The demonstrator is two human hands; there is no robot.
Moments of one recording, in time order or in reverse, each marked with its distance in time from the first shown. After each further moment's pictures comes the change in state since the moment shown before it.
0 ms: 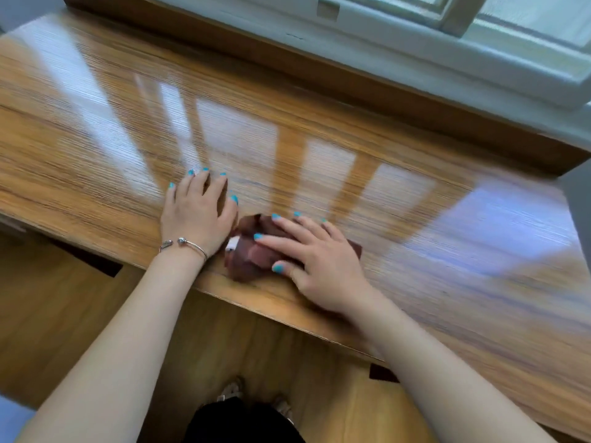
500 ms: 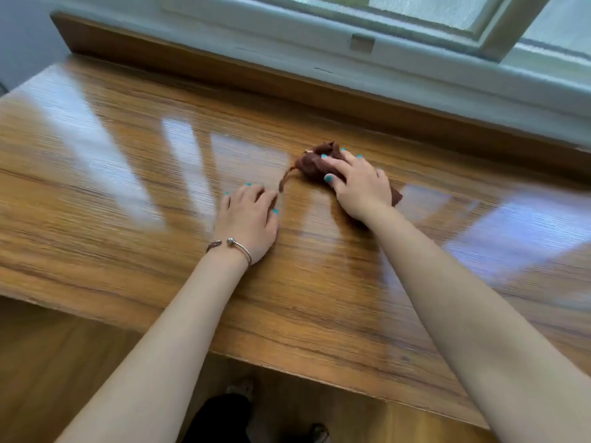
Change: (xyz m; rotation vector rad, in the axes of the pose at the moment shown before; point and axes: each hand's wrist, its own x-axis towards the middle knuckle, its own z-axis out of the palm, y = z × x) left_hand 0.100 -0.030 -0.002 -0.092 -0.126 0.287; right_hand 0.200 0.071 -0.025 -0.061 0.124 0.556
